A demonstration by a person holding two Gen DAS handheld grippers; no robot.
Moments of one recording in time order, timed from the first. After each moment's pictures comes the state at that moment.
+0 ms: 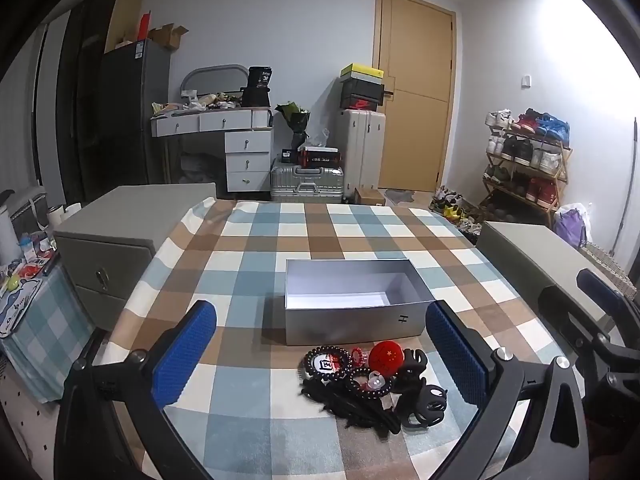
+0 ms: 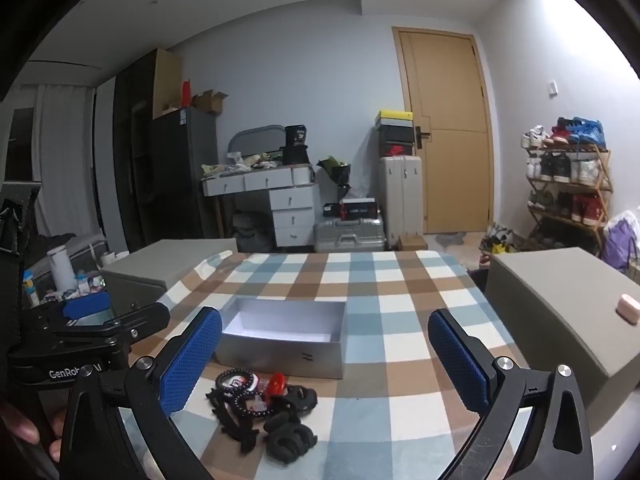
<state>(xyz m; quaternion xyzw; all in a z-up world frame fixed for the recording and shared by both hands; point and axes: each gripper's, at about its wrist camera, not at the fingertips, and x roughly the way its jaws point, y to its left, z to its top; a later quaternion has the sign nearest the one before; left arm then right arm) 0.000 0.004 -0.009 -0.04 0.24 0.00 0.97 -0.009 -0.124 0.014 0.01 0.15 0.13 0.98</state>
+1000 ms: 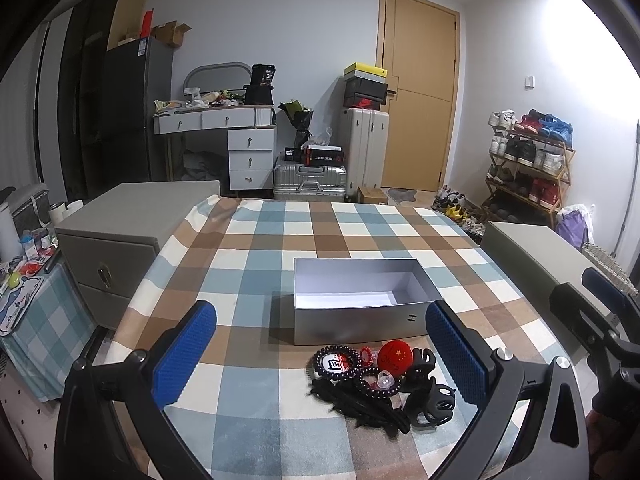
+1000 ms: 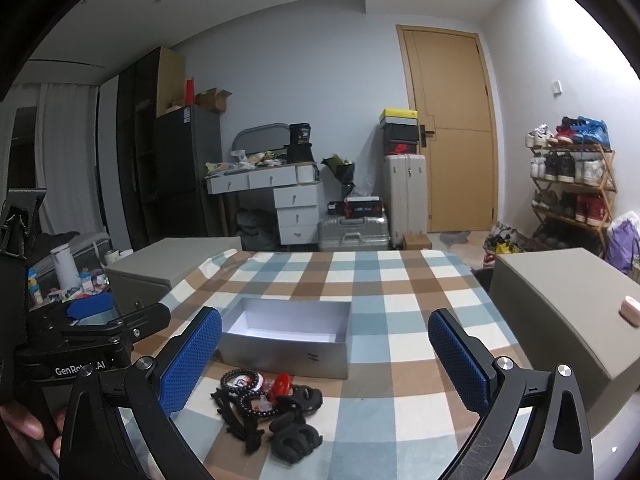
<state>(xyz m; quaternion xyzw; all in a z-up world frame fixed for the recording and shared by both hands) 0.001 0.012 -0.009 -0.04 0.24 0.00 0.97 -0.008 -0.122 0.016 0.01 0.15 0.14 0.98</state>
